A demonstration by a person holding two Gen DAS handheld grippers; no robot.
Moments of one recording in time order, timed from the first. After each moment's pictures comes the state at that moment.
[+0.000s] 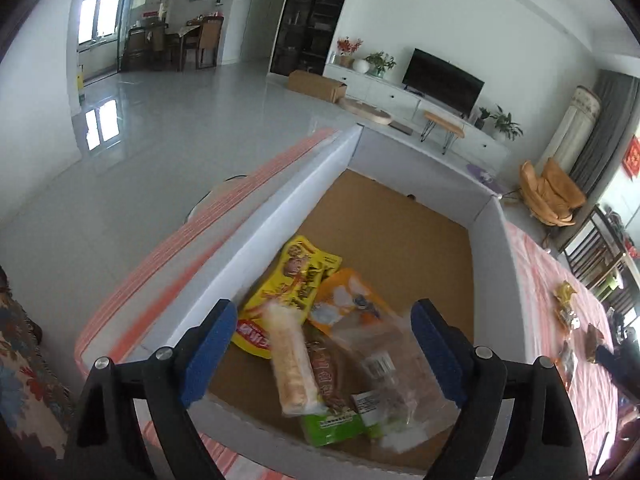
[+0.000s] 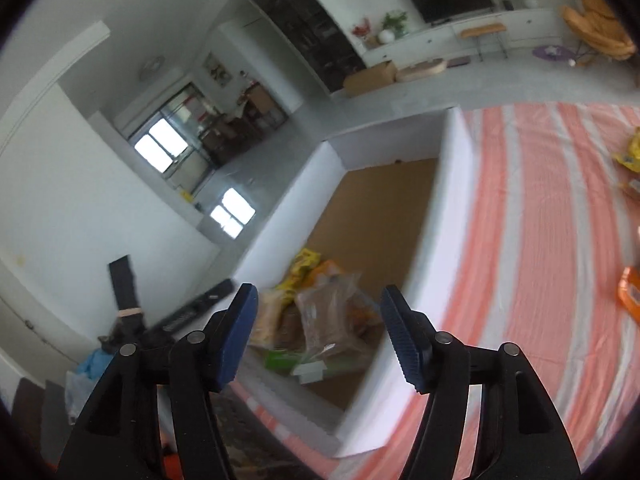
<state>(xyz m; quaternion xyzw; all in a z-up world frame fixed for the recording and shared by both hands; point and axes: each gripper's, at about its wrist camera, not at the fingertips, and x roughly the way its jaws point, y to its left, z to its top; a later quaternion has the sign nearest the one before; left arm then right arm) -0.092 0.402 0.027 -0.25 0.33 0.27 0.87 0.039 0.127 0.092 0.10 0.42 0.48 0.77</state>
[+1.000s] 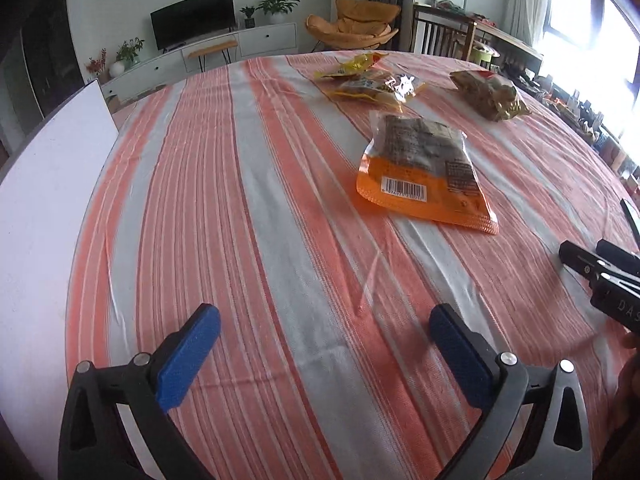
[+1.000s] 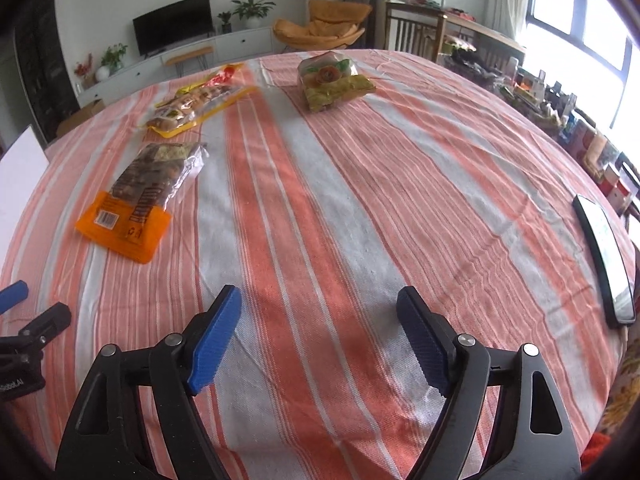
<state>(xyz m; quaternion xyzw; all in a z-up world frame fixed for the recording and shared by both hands) 0.136 0.058 -0.105 0.01 0.46 -0.04 0.89 0.097 -0.164 -0.061 0.01 0.43 -0.02 0.90</state>
